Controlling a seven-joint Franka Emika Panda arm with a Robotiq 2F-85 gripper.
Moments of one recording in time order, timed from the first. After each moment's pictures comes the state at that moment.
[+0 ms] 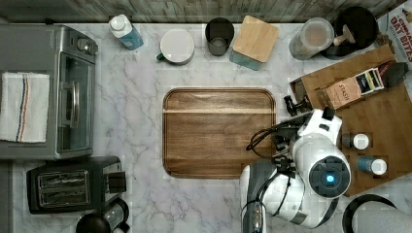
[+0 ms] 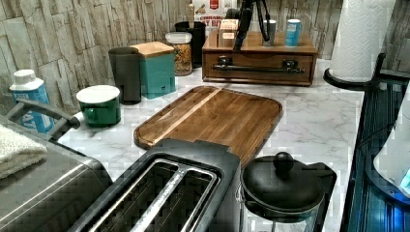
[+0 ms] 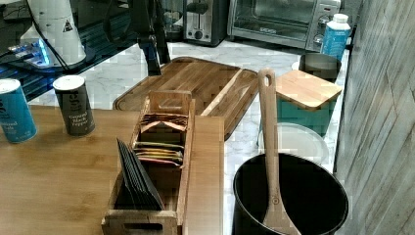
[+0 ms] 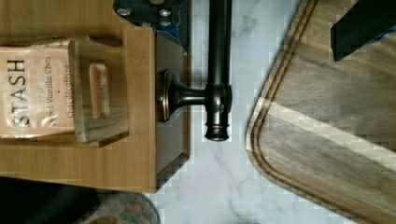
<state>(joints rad) -0.17 -0.08 -0.22 -2.45 -0.08 1.09 -1.51</state>
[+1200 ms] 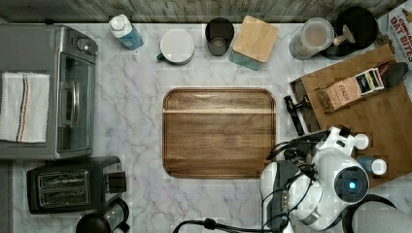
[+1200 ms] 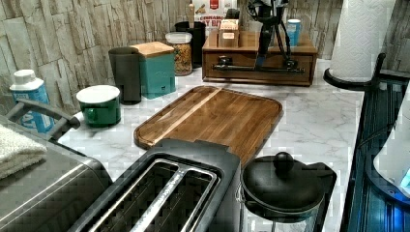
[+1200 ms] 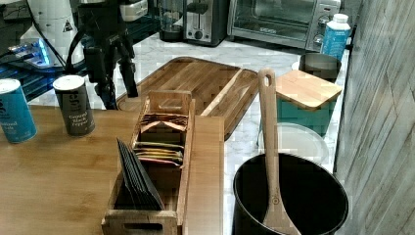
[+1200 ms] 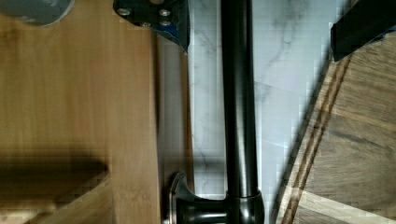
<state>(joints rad) -0.25 0.04 -0.28 -2.49 0.09 1.13 -1.67</state>
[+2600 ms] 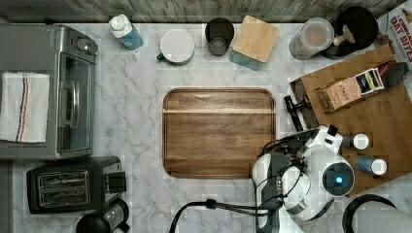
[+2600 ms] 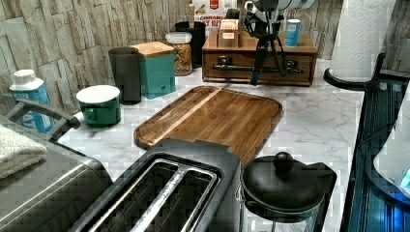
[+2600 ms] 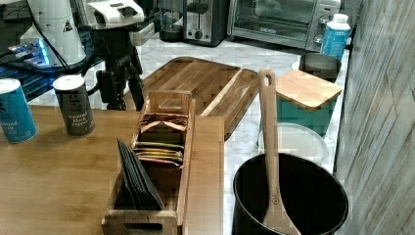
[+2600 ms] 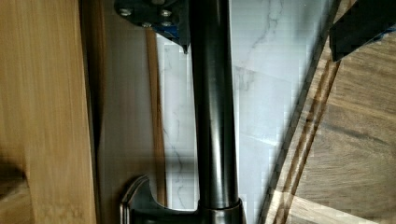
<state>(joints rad) -0.25 0.16 -0.24 -2.49 0.21 1.22 -1.76</state>
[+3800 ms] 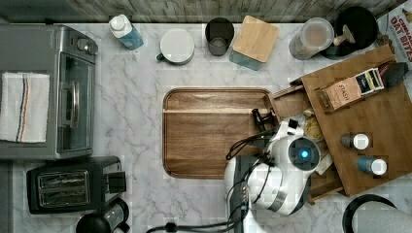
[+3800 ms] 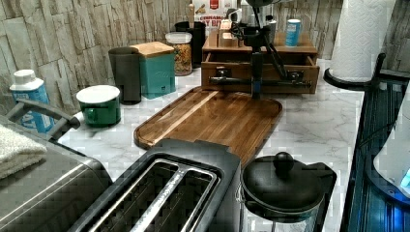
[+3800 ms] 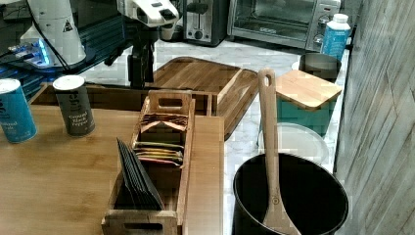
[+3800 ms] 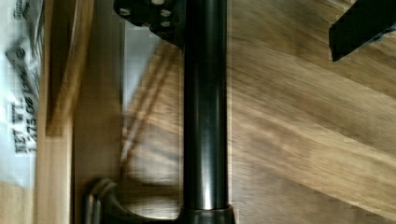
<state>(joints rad) -0.12 0.05 -0.20 -2.54 0.07 0.90 -1.50</state>
